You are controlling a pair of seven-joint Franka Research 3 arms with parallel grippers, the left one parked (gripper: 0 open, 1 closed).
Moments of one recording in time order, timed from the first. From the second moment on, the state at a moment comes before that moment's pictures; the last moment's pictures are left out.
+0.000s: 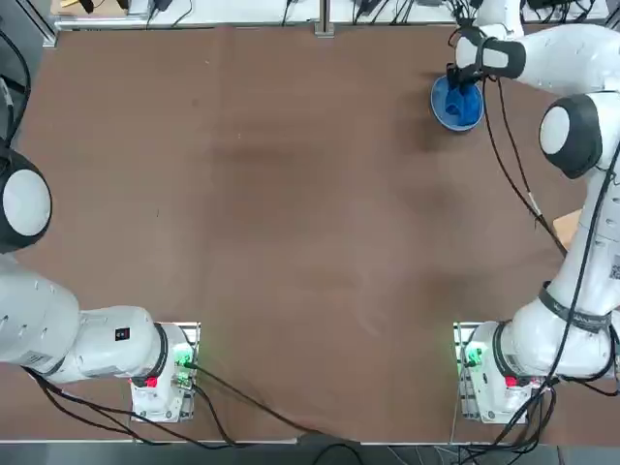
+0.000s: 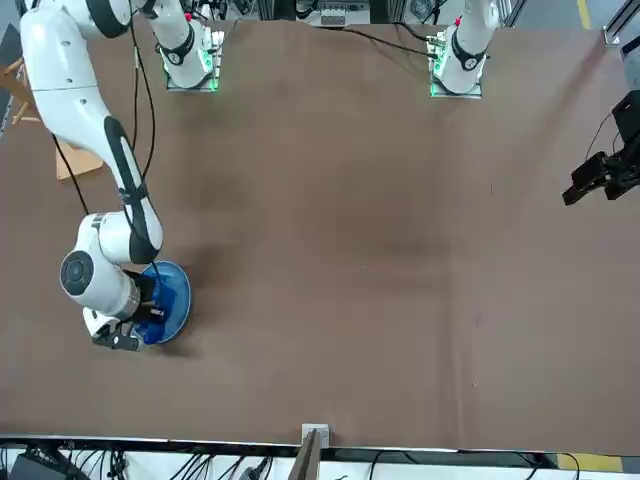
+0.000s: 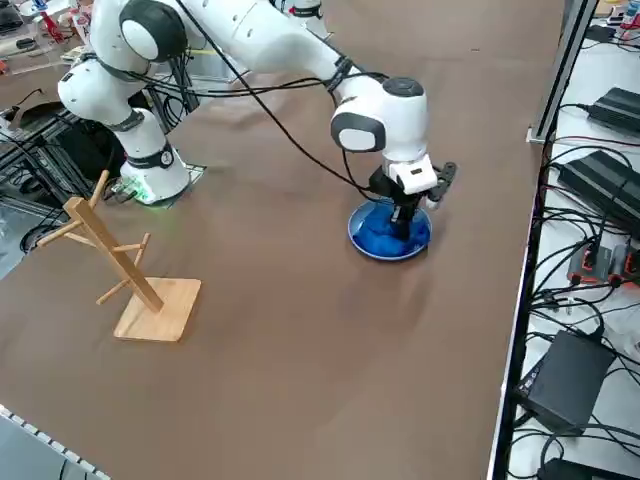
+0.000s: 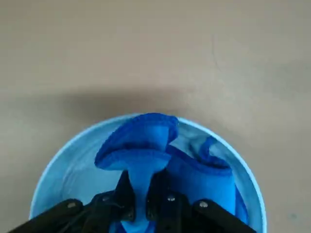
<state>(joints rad) -0.06 0.79 0.10 -1.50 -0.13 2.36 0.20</state>
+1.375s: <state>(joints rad) 0.05 0.79 0.05 -1.48 -0.10 2.31 0.27</state>
